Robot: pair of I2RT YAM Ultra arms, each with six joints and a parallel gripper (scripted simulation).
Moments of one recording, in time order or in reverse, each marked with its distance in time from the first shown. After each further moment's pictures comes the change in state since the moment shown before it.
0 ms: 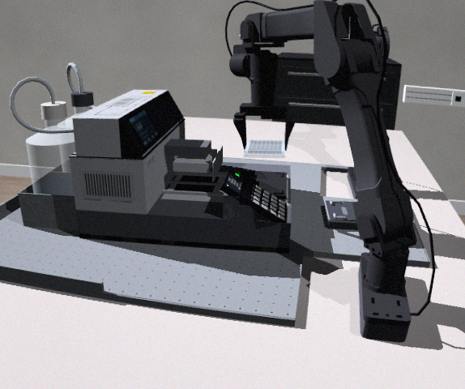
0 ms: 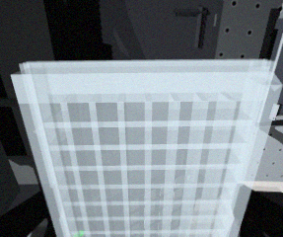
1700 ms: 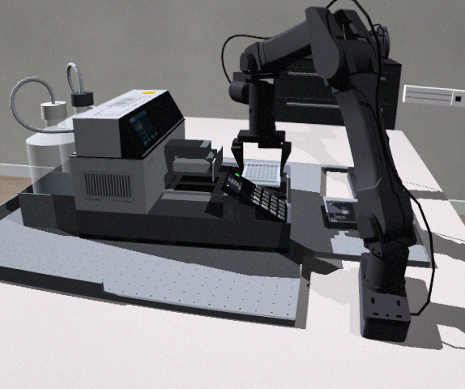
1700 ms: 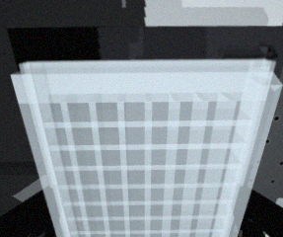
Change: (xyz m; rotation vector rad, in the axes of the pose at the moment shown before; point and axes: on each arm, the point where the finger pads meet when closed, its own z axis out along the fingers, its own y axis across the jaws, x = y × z) left arm -0.018 0.010 0.064 -0.029 -0.036 0.005; right arm 0.000 0.000 0.000 0.000 0.000 0.000
